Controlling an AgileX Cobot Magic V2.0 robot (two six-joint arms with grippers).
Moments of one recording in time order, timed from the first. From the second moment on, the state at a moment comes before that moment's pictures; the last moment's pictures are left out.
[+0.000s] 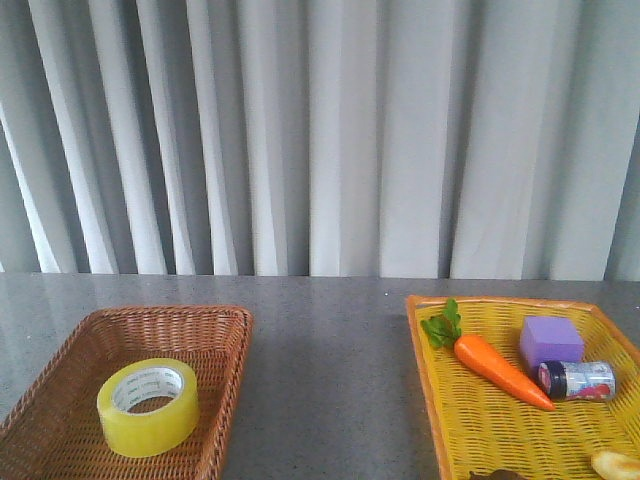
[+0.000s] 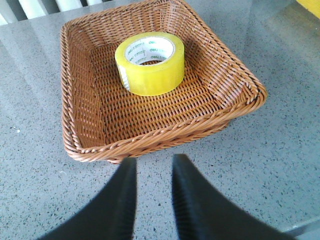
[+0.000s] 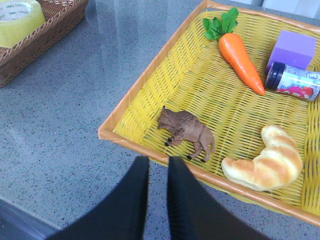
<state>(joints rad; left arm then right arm) -0.10 0.45 -0.53 -0.12 0.66 0.18 0.31 0.55 -0.70 0.01 0.77 -0.03</state>
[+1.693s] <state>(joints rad) -0.10 -0.01 0.02 0.00 0.08 -0.01 0.31 0.55 -0.70 0.01 0.77 -0.03</state>
